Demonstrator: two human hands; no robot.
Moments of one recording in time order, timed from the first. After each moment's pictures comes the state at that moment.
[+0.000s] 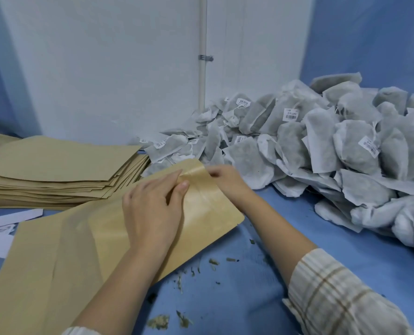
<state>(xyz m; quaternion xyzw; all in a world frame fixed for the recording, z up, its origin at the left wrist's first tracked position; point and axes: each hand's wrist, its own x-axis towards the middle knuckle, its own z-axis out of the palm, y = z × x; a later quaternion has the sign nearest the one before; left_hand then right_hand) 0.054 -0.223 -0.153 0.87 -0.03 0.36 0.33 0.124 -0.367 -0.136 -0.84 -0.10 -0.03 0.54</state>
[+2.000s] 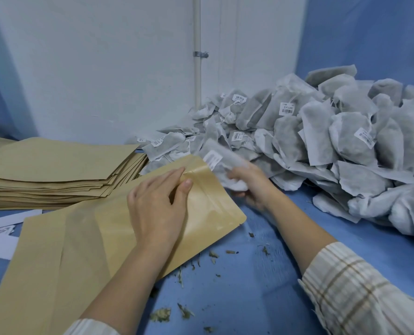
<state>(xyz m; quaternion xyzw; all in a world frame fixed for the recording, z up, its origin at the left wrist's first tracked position) 0.053 -0.230 -0.159 0.86 -0.03 0.36 0.35 0.121 -0.411 -0.151 -0.63 -0.05 -0.01 0.77</state>
